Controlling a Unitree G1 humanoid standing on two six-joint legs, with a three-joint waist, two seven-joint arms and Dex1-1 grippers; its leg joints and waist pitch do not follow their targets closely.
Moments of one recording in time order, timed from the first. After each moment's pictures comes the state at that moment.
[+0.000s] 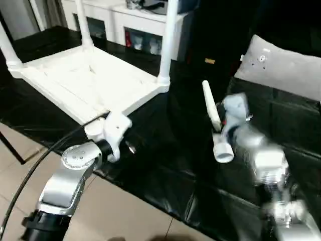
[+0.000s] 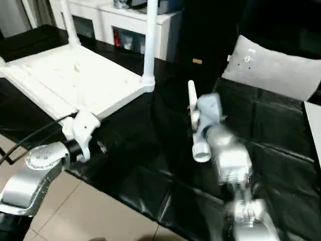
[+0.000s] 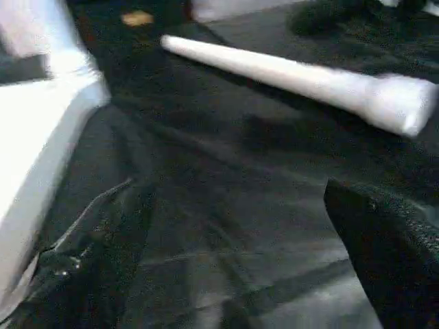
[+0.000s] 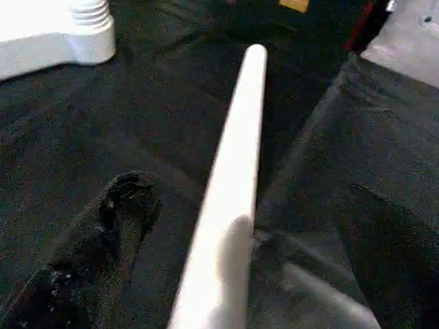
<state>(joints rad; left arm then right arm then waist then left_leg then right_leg) -0.24 0.40 -0.14 -0.13 -0.15 0.45 -0.69 -0.62 -0.24 -0.08 0.38 0.07 0.64 0.14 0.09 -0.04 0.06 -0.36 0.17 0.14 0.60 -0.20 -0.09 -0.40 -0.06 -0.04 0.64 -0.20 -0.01</state>
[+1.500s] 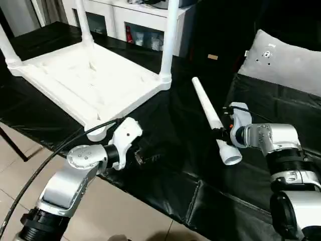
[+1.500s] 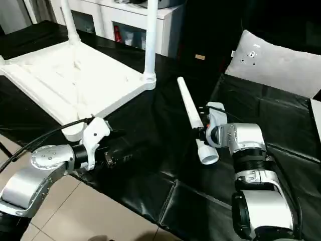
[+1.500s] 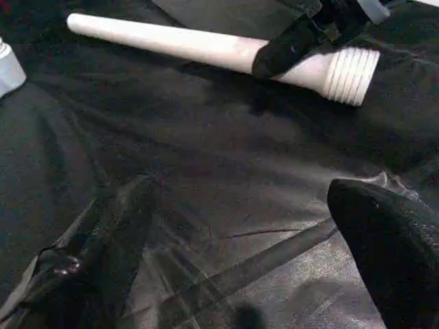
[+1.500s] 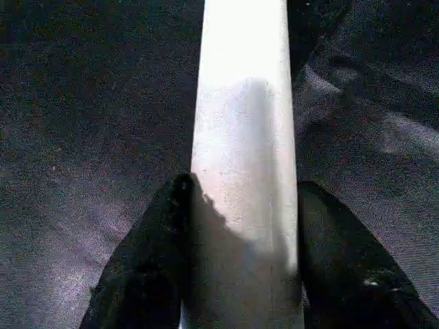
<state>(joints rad) -0.26 0.42 -0.20 -0.16 -0.18 0.51 -0.75 -0.75 -0.31 -0.13 0.65 0.16 0.97 0.34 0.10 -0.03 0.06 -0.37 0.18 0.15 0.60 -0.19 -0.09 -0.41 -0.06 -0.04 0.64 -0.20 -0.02</state>
